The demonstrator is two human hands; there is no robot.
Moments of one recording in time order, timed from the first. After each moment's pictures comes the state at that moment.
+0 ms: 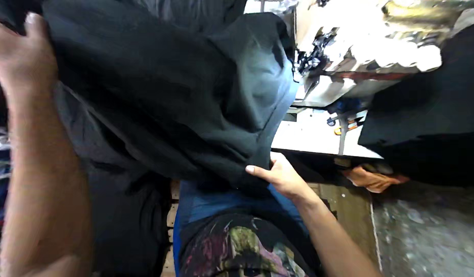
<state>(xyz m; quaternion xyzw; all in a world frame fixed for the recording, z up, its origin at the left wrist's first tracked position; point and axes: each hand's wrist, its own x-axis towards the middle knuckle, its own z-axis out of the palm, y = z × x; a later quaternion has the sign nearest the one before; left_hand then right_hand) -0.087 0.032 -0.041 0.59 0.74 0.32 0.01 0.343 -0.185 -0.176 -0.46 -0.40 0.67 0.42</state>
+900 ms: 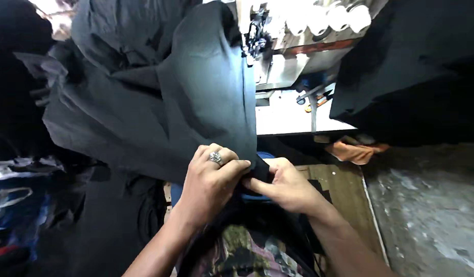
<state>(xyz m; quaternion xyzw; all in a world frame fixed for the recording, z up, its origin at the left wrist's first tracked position) 0.181 -0.191 -0.125 0.87 0.32 0.31 0.19 0.384 -0.244 -0.138 -0.50 -0.53 0.57 0.38</state>
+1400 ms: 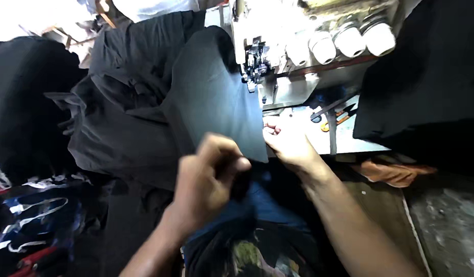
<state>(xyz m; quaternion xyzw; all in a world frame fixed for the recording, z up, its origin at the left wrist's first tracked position) 0.205 -0.119 -0.069 0.81 0.34 0.37 0.30 0.417 -0.121 -0.158 -0.55 -0.48 0.49 0.48</state>
